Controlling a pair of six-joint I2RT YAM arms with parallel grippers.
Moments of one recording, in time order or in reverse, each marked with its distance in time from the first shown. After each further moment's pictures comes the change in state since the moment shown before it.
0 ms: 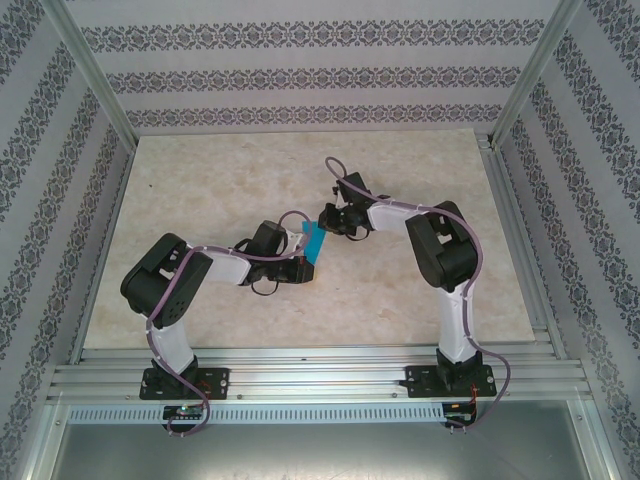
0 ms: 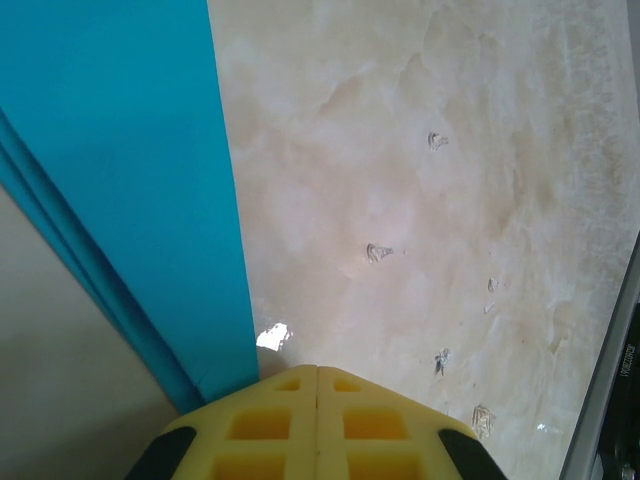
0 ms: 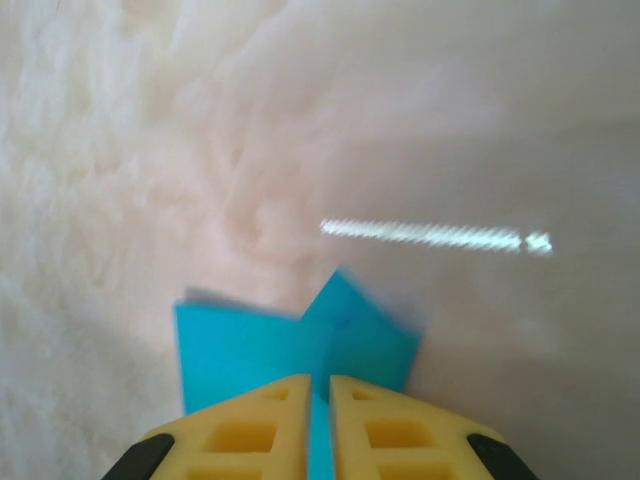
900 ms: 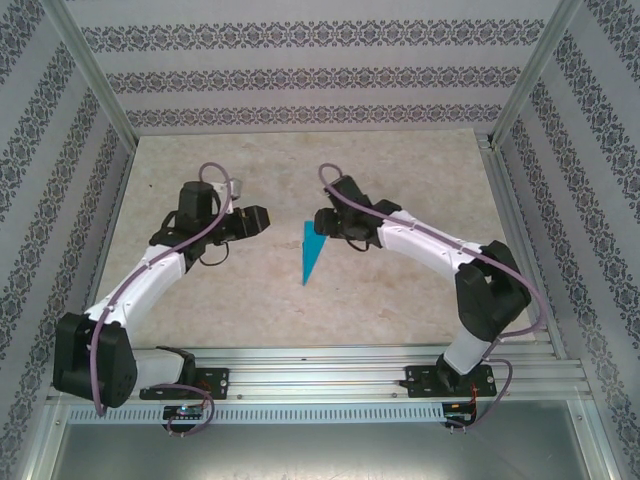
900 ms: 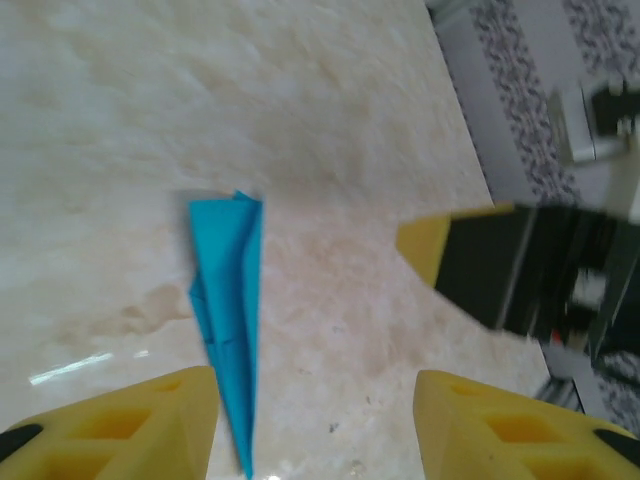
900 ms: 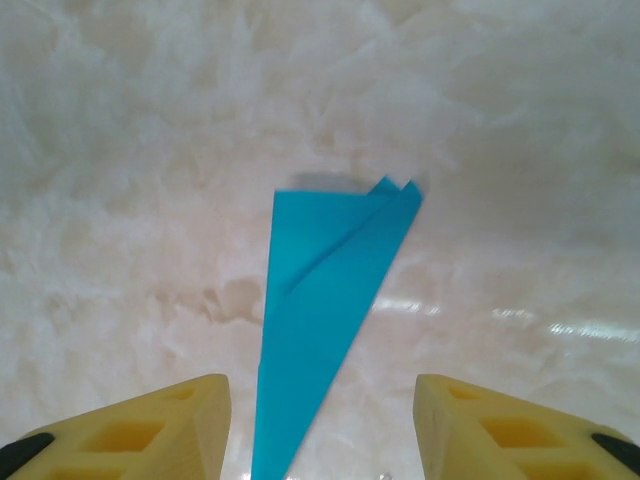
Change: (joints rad) left arm 0.344 -0.564 0.102 -0.433 -0.071 -0.032; right arm 0.246 -0.411 -0.088 -0.316 0.413 -0.015
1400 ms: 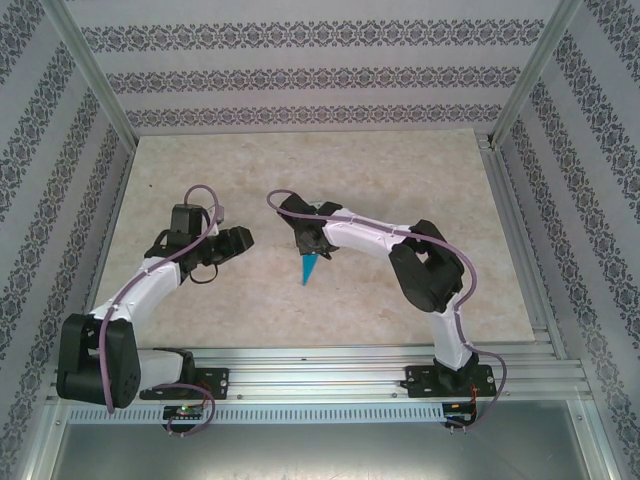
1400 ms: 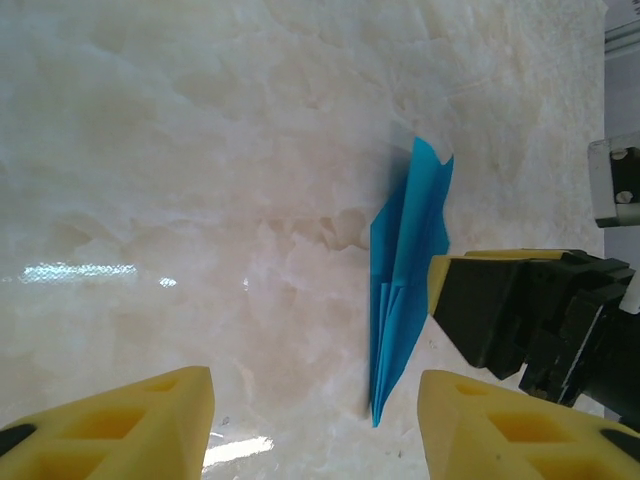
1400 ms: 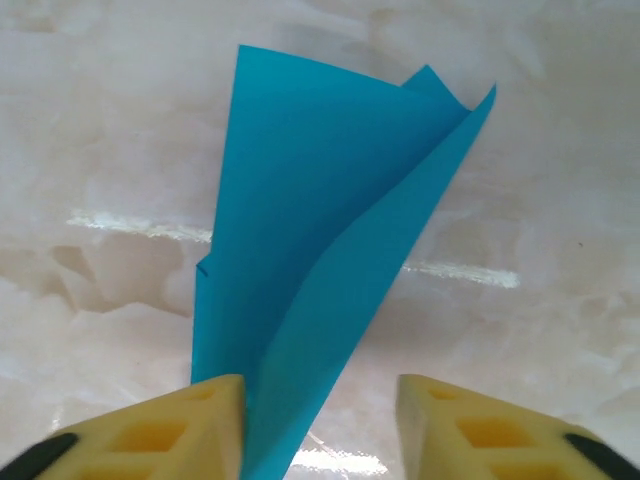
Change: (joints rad) left arm 0.100 0.010 -0.157 -0.038 -0.014 -0.043; right arm 0.117 0.363 0.287 -0.248 0.208 -0.013
